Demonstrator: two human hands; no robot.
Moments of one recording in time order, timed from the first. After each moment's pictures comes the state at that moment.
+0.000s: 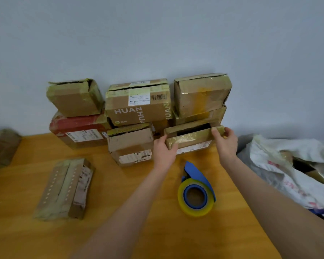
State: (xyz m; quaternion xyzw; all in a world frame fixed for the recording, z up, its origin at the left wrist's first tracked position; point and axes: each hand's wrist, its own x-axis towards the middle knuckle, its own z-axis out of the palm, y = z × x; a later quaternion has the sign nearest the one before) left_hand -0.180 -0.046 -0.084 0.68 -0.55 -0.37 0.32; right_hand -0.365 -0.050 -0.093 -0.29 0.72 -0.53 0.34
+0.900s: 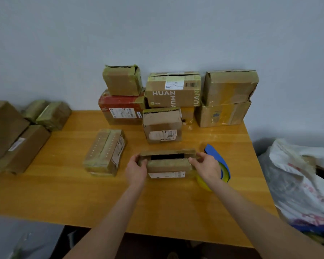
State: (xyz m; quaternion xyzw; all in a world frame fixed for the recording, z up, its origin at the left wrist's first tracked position) left_hand -0.033 0.101 -0.109 0.81 -0.38 -0.26 0.36; right_hand -0.252 0.075 -0.113 -0.55 0.72 -0.23 0.34
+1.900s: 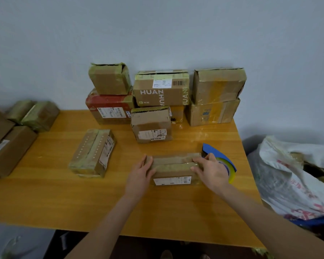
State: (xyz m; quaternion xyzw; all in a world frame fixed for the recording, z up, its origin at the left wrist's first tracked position) left_hand -0.062 0.117 -0.127 0.69 -0.68 -0.17 0.18; right_hand -0.308 0.089 -0.109 -0.71 0.68 -0.05 0.19
